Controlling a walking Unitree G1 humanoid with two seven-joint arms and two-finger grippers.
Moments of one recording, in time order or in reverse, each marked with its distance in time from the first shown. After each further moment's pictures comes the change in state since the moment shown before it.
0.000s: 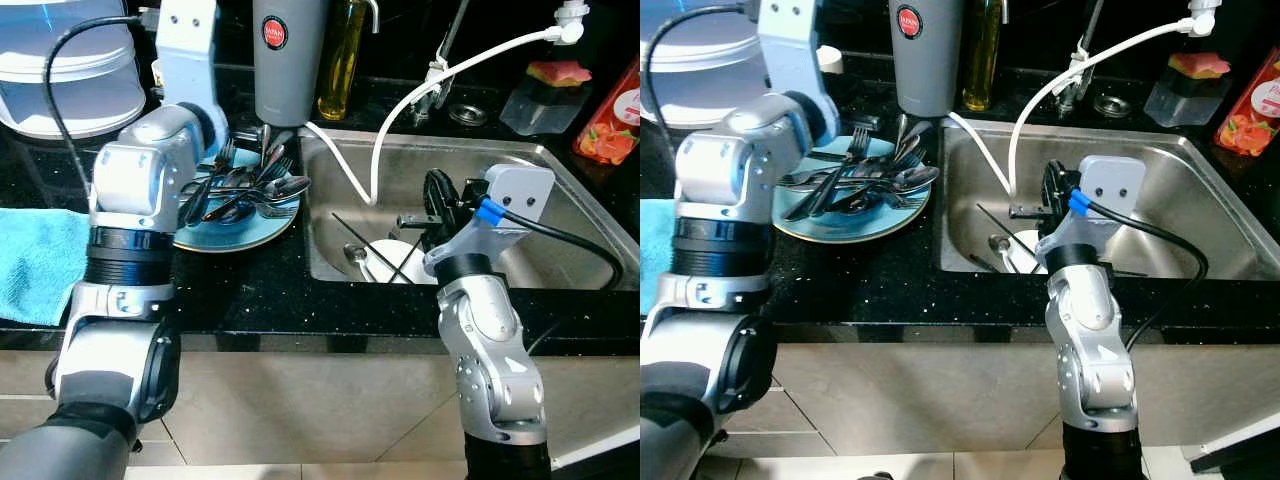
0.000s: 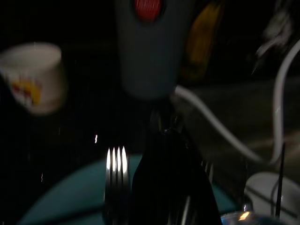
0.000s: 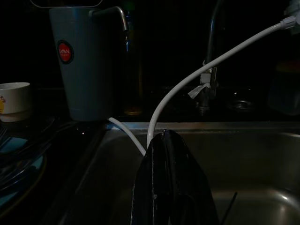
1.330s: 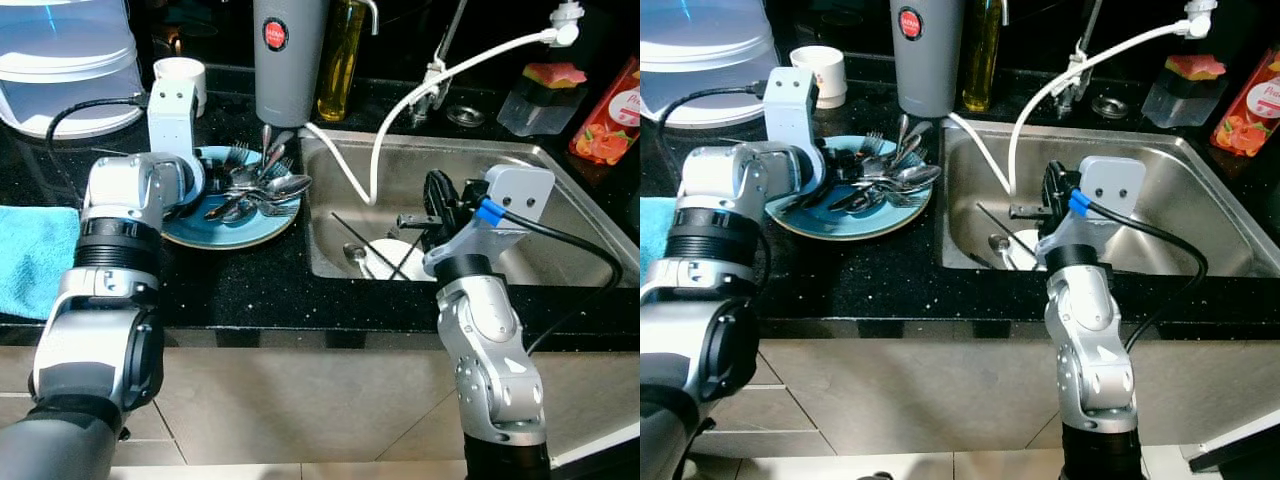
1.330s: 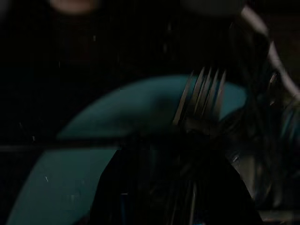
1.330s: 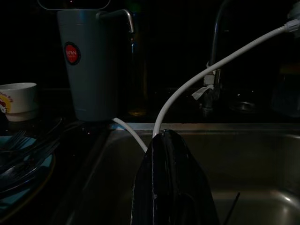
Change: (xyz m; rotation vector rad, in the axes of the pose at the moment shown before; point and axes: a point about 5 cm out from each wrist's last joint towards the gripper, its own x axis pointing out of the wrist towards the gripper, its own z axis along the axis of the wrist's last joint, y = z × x) left arm 0.015 0.038 -0.044 -0.081 0.254 0.112; right arm 0.000 0.000 0.000 0.001 0.000 0.001
